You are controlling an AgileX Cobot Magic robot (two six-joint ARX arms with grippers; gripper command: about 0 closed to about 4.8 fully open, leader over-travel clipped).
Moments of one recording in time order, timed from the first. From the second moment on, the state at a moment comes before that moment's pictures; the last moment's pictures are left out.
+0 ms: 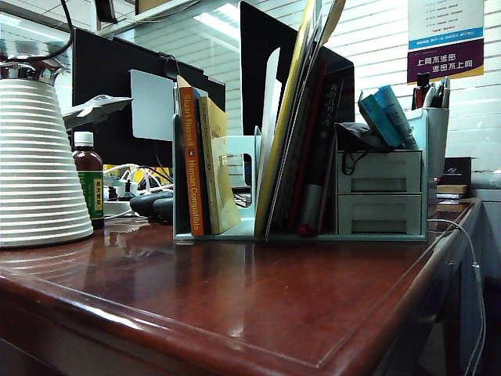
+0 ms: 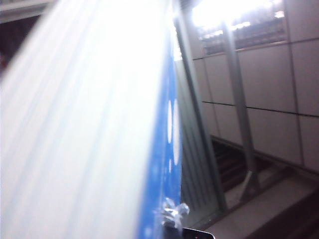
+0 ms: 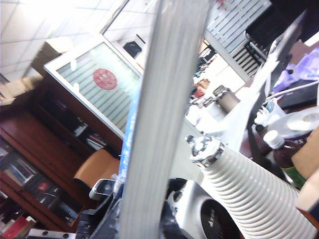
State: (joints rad) left arm -0.50 1.28 0.72 1.12 -0.02 -1.23; right arm 0.42 1.46 1.24 0.52 -0.67 0.99
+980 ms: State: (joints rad) left arm -0.42 1.35 1.13 0.39 0.12 -0.38; right arm 0.22 1.31 1.25 0.59 -0.62 0.79
